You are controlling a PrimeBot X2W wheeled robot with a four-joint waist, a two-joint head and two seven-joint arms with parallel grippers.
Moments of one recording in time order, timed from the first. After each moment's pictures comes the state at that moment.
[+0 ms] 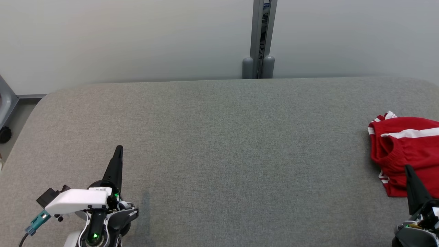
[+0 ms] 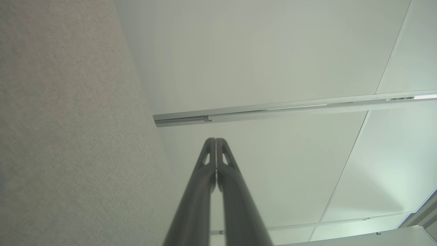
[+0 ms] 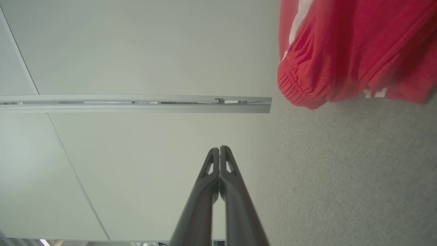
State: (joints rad) left arm -0.19 0.05 -0.04 0.33 -1.63 -0.13 0.05; right arm -0.05 -0.06 -0.25 0.20 1.62 0.13 0.16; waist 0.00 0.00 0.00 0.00
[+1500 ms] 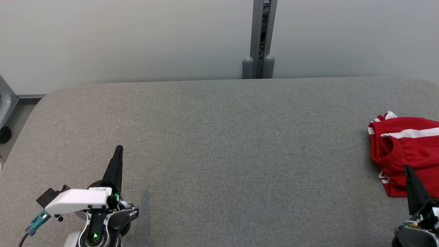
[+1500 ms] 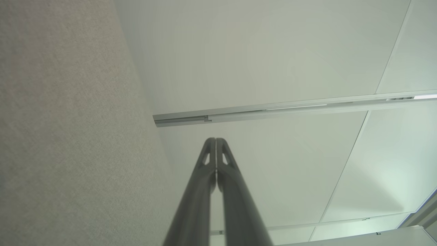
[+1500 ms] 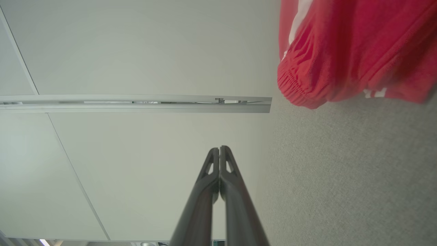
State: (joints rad) left arm -0.19 0.05 -0.04 0.33 -1.63 -0.13 0.05; right arm -0.05 -0.05 -0.25 0.20 1.61 0.13 0.17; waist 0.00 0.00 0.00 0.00
